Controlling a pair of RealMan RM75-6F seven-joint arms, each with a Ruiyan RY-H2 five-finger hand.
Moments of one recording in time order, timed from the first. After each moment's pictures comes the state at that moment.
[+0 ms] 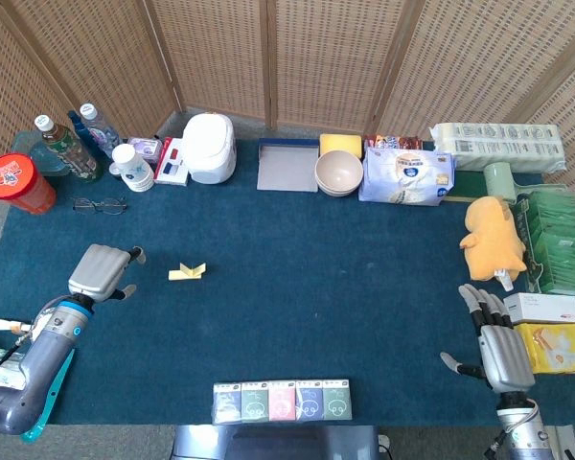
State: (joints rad) left arm -0.54 -1.28 -0.14 -1.53 1.20 0.94 0.38; right arm 0.08 -1.25 0.05 -1.76 -1.46 1.41 -0.06
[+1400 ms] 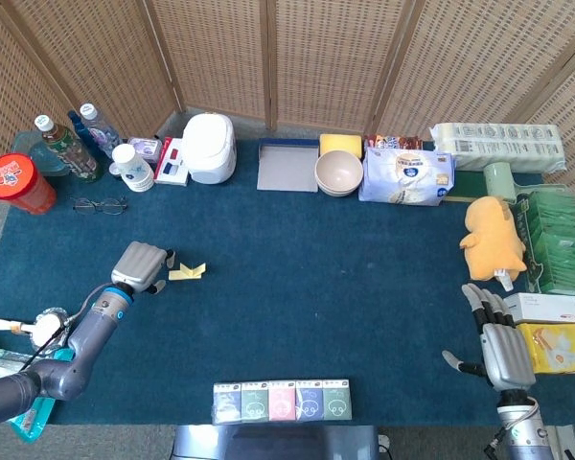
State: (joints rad) left arm -0.70 -1.49 -0.11 -1.31 1.06 0.81 0.43; right arm 0.08 -1.26 0.06 -1.76 -1.41 1.40 -0.08
